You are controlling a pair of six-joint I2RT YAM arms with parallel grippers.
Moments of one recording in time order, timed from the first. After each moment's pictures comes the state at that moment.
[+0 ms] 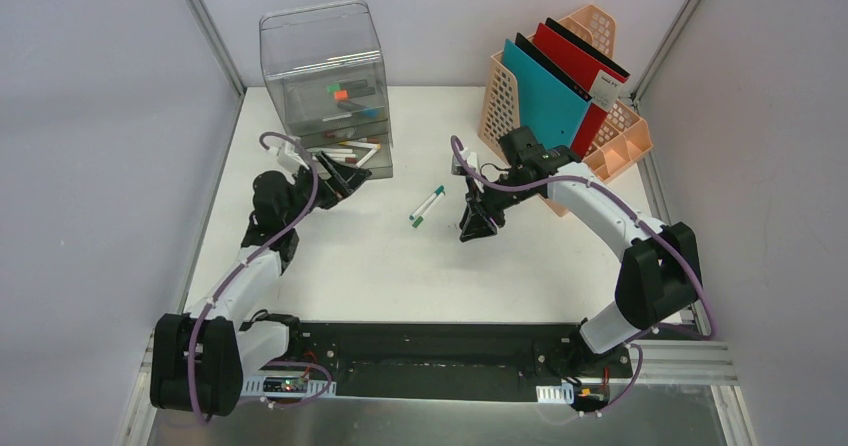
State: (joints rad) left arm -0.06 1.06 0.48 0.40 0.48 -0.91; right arm 0.49 1.56 1.25 -0.90 -0.95 -0.68
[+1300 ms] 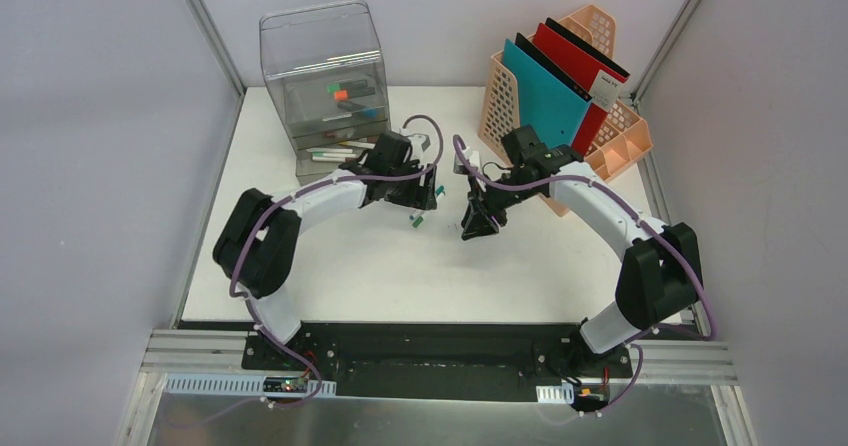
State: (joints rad) left arm -0.56 1.71 1.11 -0.22 0.24 -0.37; right arm 0.48 1.56 1.25 -0.90 -0.95 -0.69
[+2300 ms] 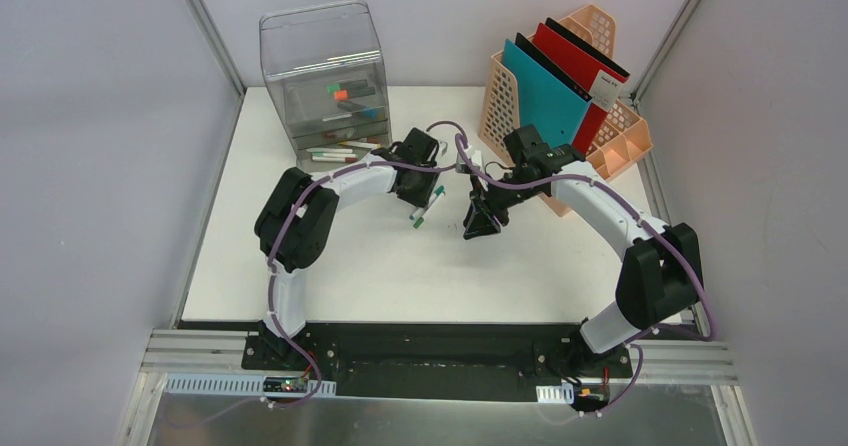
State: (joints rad) left arm -0.62 1.99 1.41 -0.46 0.04 -0.20; right arm 0.47 1.56 1.25 -0.92 -0.95 -0.70
